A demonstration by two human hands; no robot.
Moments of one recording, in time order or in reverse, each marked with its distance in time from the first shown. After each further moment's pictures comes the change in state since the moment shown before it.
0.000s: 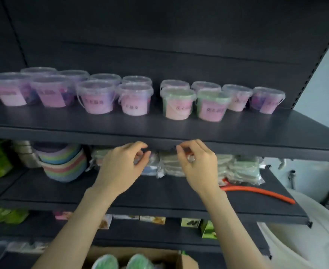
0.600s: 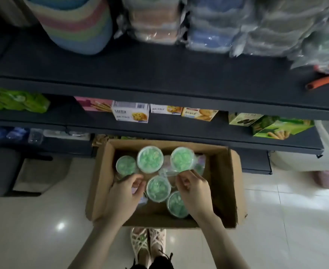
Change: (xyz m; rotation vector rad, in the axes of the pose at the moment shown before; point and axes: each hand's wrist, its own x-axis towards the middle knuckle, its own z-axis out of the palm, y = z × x) left_hand -0.379 -0.199 0.070 -0.188 -0.609 -0.740; right_hand -0.356 -0.020 0.216 -0.075 -0.721 0.702
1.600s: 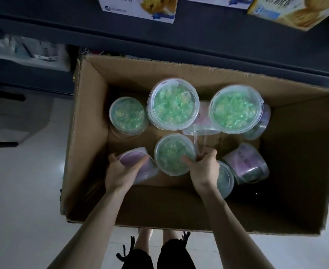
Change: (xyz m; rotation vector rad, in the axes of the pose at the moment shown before) left_hand 0.038 -0.226 0.177 -0.188 -0.078 -0.977; right_hand 0.039 0.158 0.240 0.088 -0.076 0.671
